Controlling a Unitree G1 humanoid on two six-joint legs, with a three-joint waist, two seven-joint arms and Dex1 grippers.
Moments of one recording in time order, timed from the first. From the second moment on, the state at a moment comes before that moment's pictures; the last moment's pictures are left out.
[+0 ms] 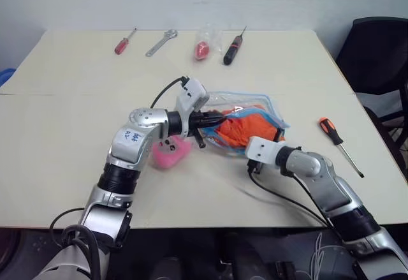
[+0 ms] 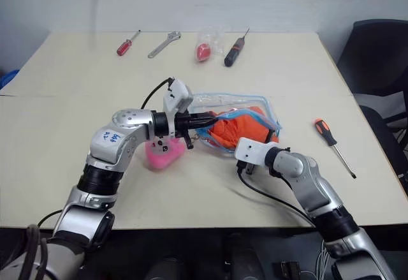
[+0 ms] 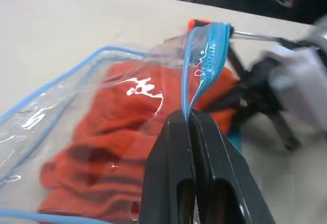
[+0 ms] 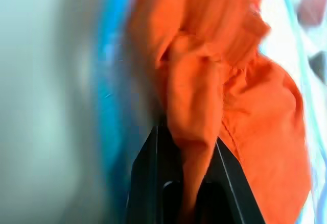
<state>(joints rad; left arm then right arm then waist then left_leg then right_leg) -0.81 0.32 -0.14 0.09 -0.21 0.65 -0.76 -0.36 -0.65 0.28 -0.12 -0.22 0.09 0.66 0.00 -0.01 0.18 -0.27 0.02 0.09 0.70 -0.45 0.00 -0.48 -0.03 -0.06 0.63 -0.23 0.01</state>
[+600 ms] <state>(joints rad) -0.67 0.62 -0.25 0.14 0.00 0.18 -0.93 0.14 -0.98 -0.27 -0.36 -0.06 -0.01 0.86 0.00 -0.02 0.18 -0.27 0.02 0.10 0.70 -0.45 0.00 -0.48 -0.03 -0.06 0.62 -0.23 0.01</state>
